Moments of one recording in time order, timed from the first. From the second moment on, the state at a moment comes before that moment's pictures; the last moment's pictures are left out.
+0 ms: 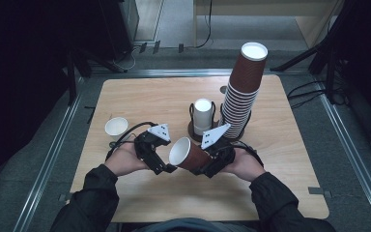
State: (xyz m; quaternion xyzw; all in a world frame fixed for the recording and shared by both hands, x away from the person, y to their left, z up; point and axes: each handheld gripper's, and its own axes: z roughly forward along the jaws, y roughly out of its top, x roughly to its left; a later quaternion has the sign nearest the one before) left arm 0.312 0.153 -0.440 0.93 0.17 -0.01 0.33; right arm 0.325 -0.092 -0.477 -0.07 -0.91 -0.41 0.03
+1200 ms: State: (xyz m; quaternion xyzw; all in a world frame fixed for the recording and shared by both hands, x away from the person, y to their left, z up) left arm 0.309 0.135 -0.448 0.86 0.22 -0.01 0.47; right arm 0.325 -0.094 -0.471 -0.08 -0.89 -0.45 0.03
